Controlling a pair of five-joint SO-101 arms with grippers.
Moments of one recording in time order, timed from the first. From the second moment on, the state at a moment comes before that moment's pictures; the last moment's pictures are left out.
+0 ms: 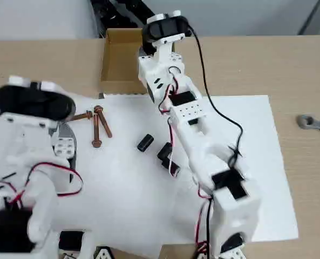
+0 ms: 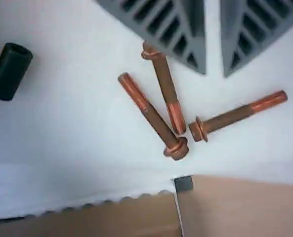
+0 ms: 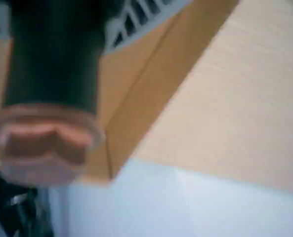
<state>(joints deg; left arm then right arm) -4.3 -63.2 24.2 84.1 -5.1 -23.9 21.7 -2.6 6.1 -11.0</state>
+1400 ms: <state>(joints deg) -14.1 -49.8 29.2 81.3 3.7 -21.7 19.5 -17.3 46.4 -11.0</state>
